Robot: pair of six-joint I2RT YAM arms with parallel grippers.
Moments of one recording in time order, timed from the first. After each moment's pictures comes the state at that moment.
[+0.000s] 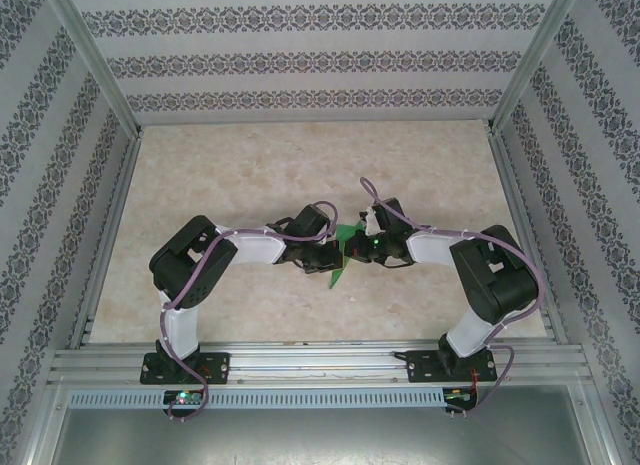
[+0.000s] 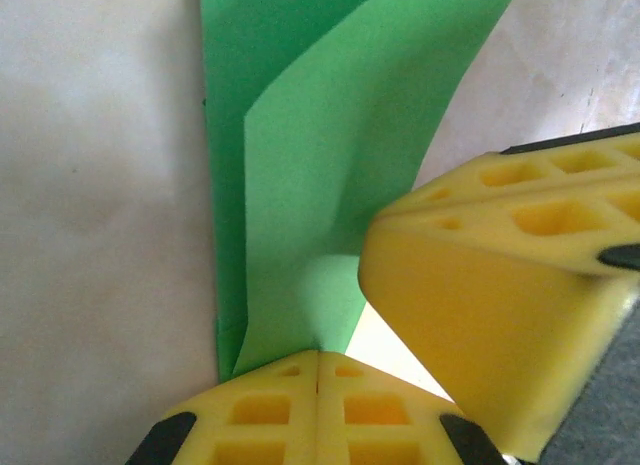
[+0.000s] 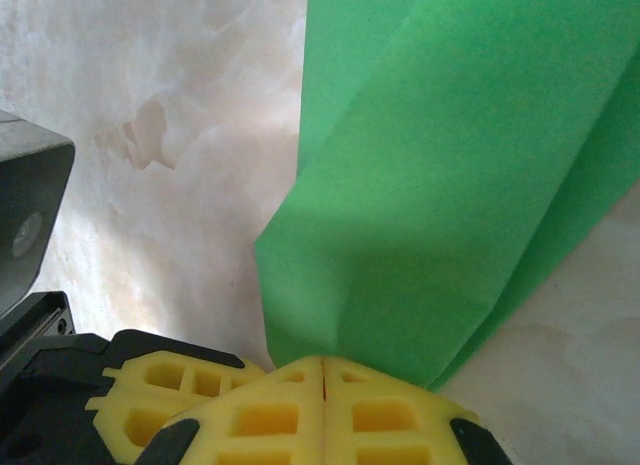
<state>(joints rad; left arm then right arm) -0.73 1.94 1.04 -0.08 0.46 -0.84 0.43 1.67 0.71 -0.01 -0.55 0.67</state>
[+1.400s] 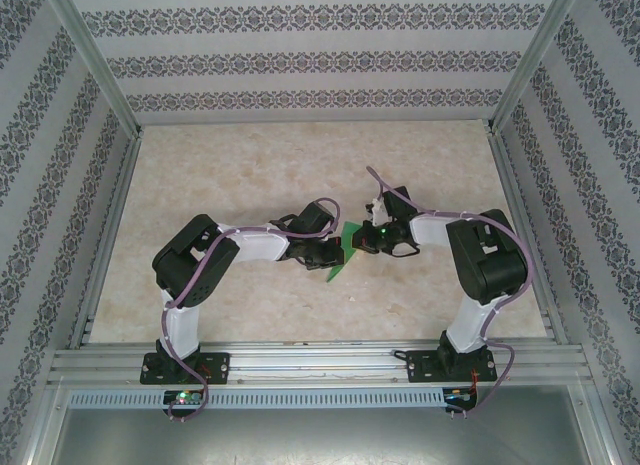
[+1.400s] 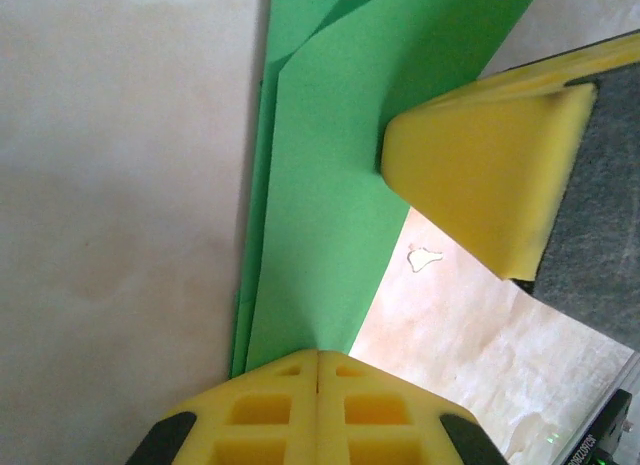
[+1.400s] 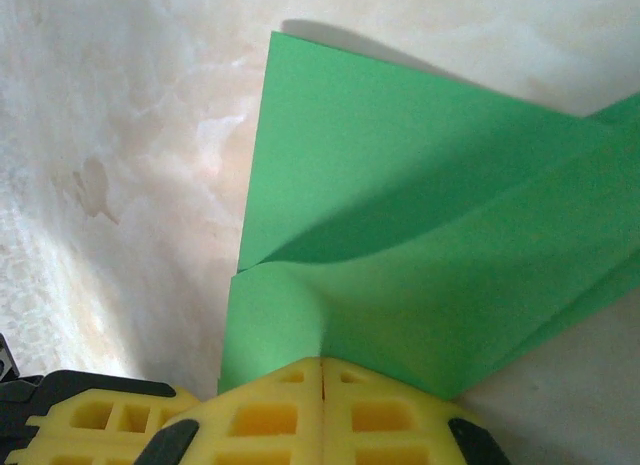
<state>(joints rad) -0.73 1.96 1.09 -0.12 0.40 -0.84 0.29 1.80 0.85 -0.16 -0.62 0.51</state>
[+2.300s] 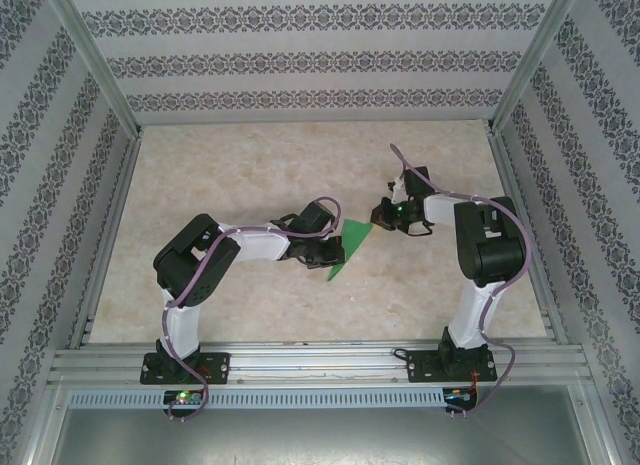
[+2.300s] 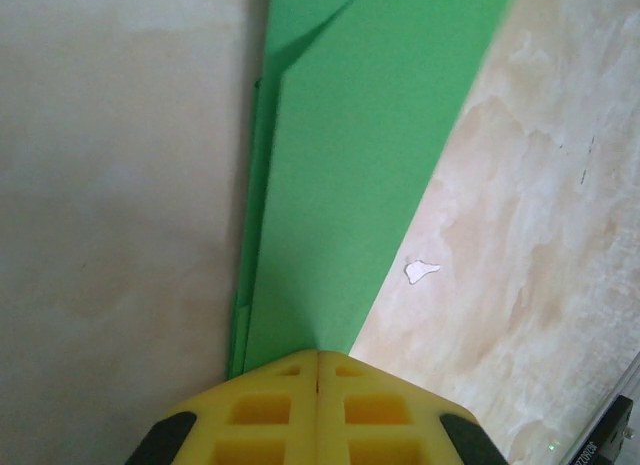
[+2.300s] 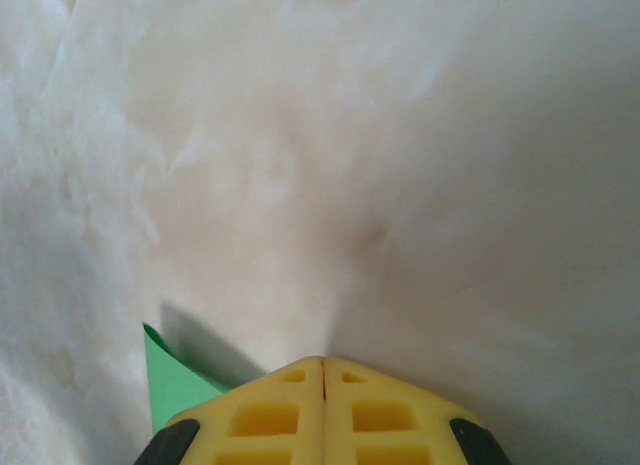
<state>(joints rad) -0.73 1.96 1.10 -0.12 0.40 -0.84 0.12 1.91 1.03 -0.22 -0.56 0.47</state>
